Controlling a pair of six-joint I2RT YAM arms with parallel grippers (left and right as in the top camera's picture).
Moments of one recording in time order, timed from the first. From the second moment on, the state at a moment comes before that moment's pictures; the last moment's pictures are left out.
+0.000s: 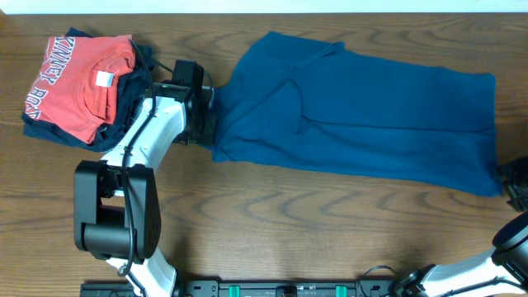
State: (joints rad) left arm -0.14 1.85 1.28 -0.87 0.03 0.01; right arm -0.83 1.83 1.22 -0.82 -0.03 0.38
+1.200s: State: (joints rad) left arm -0.11 1.84 1.12 -0.79 0.14 -0.07; right arm -0.83 1.75 1.00 -0.67 -0.18 0.38
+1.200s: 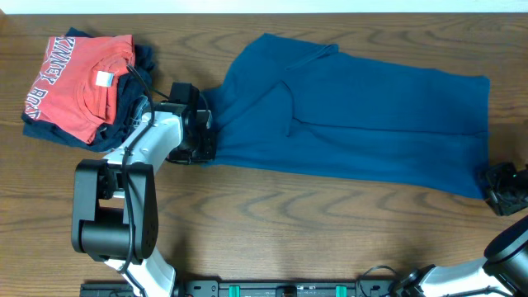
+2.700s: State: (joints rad) left arm -0.07 1.73 1.12 -1.39 0.12 -0.28; right arm -0.87 1.54 0.97 -0.79 -0.11 0.44
